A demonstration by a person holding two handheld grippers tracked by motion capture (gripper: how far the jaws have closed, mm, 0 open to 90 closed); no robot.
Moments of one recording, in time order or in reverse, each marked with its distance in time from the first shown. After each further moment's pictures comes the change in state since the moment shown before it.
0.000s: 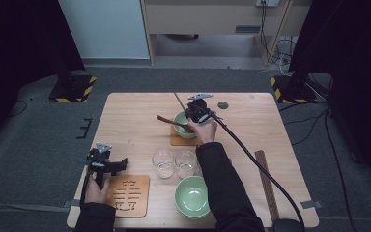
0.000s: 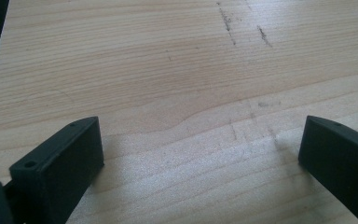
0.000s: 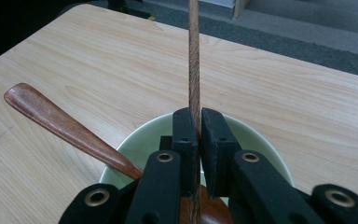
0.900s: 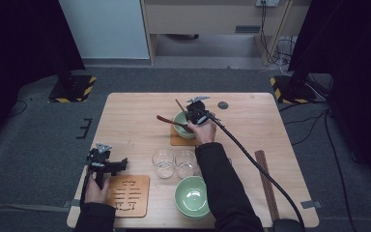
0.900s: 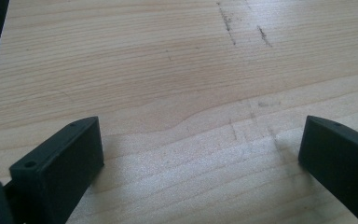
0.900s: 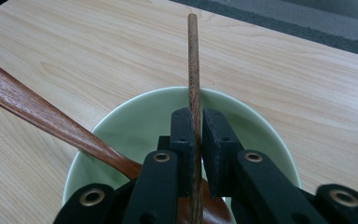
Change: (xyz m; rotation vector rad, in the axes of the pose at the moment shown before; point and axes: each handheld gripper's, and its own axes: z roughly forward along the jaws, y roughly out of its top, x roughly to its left) left arm 0.000 0.000 0.000 0.000 0.000 0.000; right arm -0.002 -0.009 0.015 0.073 -0.039 -0.019
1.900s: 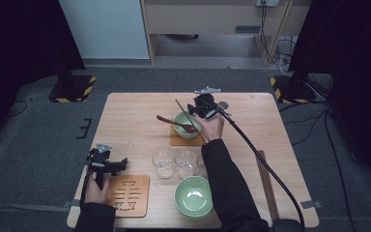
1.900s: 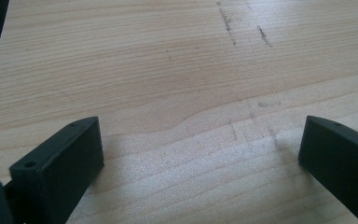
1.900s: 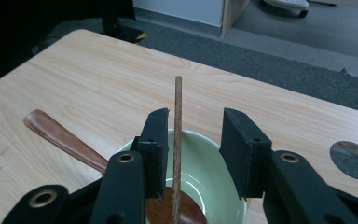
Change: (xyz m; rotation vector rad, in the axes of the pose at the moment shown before) left arm 0.000 0.000 0.000 0.000 0.000 0.000; right arm -0.011 0.022 -0.052 -0.136 0.003 0.014
